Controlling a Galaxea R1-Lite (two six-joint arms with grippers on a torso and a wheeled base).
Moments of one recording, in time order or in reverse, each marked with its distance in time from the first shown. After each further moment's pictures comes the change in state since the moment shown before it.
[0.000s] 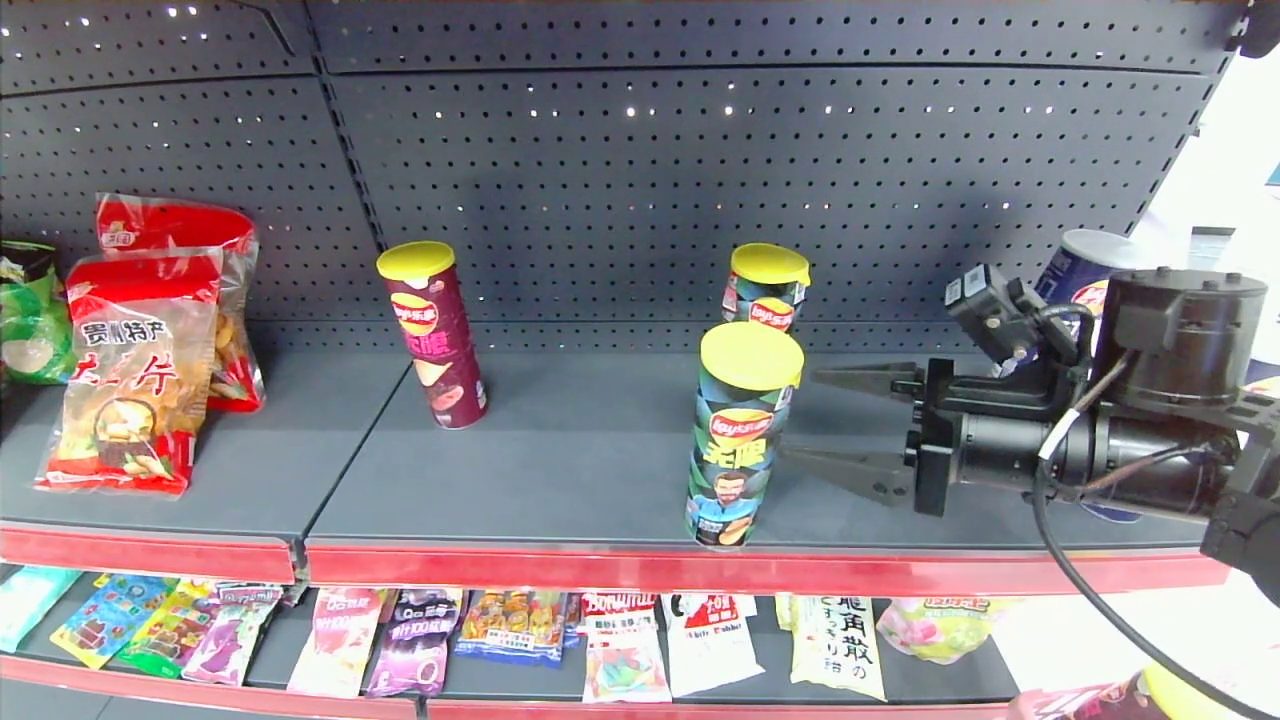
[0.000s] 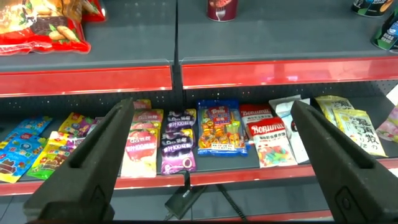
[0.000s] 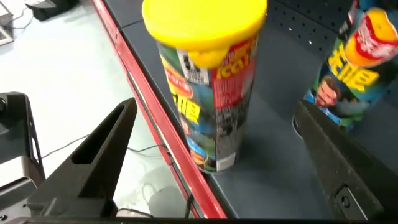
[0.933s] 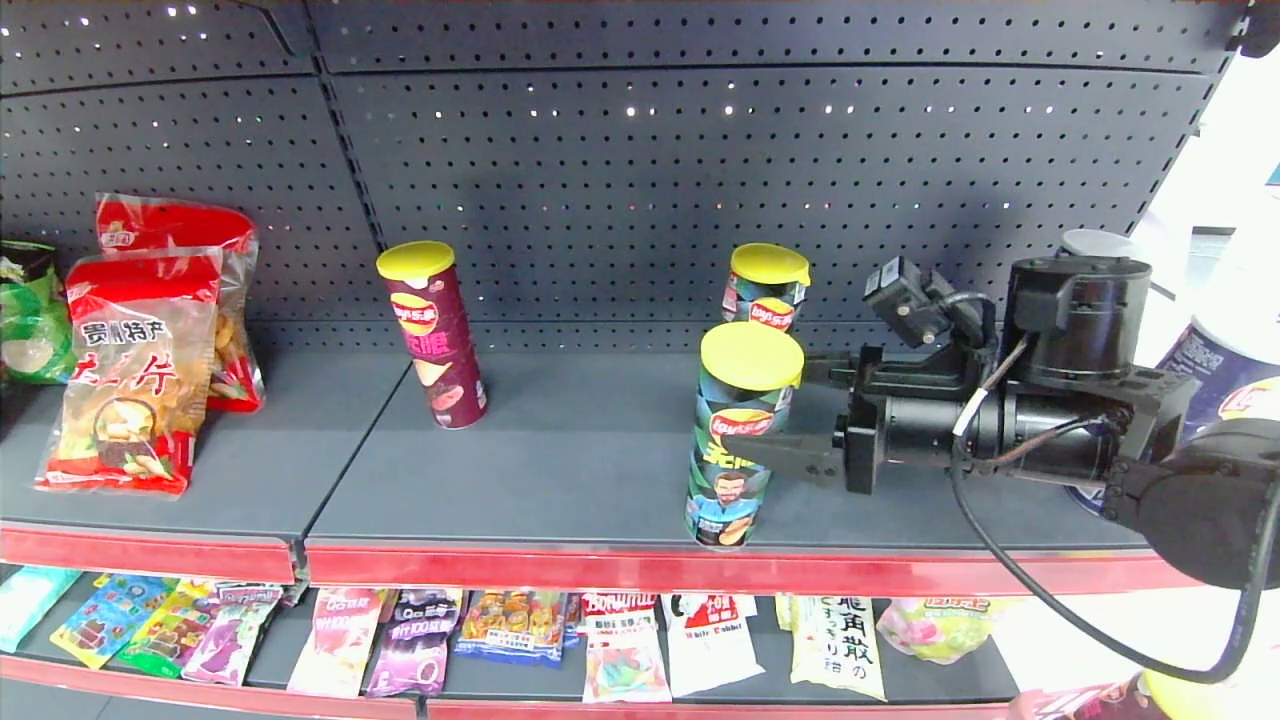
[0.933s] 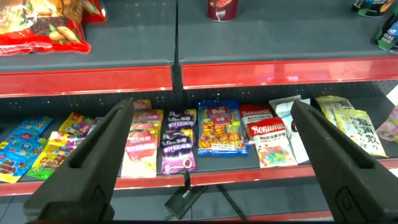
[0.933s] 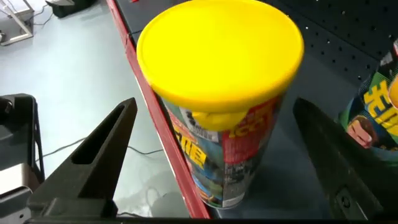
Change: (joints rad) left arm 0.000 0.000 0.000 -0.001 0.000 0.000; right arm 0.064 0.122 -0.123 0.000 0.003 0.001
